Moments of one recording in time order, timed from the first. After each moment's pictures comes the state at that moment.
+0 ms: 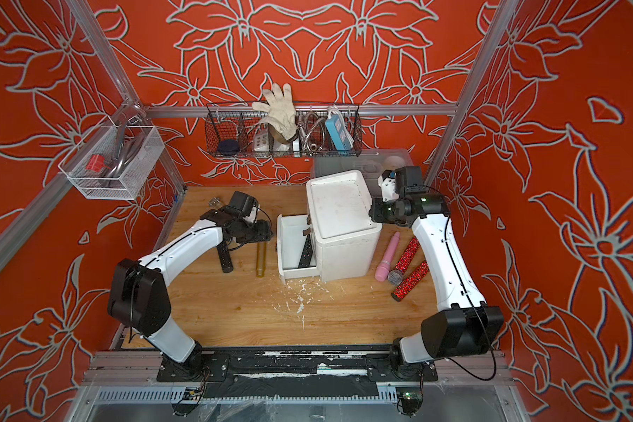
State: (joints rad) left arm -0.33 1.65 1.33 -0.67 0.15 -0.42; right arm 0.11 1.45 1.59 -1.03 -0.25 0.12
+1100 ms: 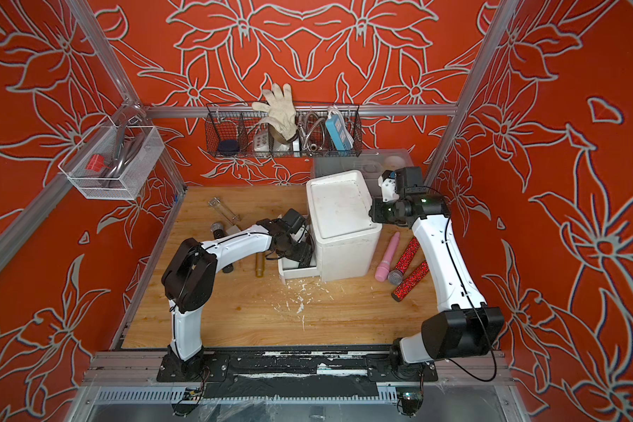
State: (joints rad) left arm -0.61 1.99 1.49 -0.65 0.13 -0.31; right arm 0.11 1.44 1.58 -1.02 -0.25 0.12
